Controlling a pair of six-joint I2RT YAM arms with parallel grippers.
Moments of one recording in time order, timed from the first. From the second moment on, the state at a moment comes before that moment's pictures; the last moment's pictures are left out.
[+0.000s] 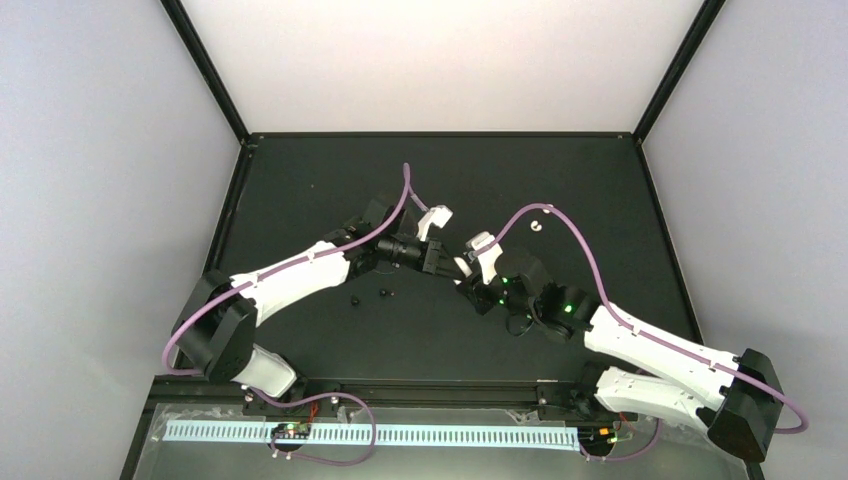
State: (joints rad) left arm -0.69 1.48 0.96 -0.08 0.77 -0.56; right arm 0.94 0.98 0.68 -0.27 0.10 0.24
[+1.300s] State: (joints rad) left arm -0.69 0.73 0.55 0.74 0.79 -0.39; right arm 1.03 0.90 1.07 -0.33 -0.27 0.26
